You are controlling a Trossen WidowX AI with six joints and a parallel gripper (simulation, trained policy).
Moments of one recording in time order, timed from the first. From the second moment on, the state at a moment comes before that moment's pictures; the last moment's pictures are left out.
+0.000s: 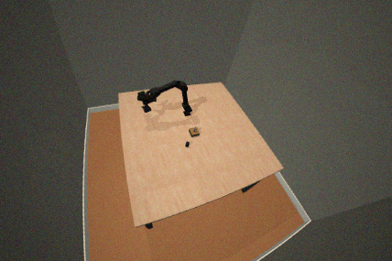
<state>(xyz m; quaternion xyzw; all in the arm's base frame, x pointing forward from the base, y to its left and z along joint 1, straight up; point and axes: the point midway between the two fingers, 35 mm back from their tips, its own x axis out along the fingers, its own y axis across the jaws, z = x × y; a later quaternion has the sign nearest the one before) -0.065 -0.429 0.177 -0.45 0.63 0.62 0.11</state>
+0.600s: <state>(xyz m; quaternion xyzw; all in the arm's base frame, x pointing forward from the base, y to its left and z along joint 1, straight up) -0.017 -0.440 0.165 -0.49 0.62 0.60 0.12</state>
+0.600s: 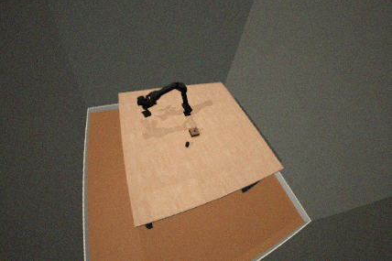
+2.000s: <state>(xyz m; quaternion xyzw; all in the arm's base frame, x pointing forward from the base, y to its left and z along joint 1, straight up) 0.104 -0.442 0.147 -0.58 0.59 0.55 0.16</state>
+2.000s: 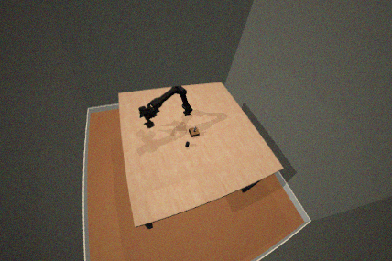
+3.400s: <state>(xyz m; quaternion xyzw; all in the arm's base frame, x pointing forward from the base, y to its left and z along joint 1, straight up) 0.224 -0.408 0.144 -0.65 0.50 0.54 0.17</state>
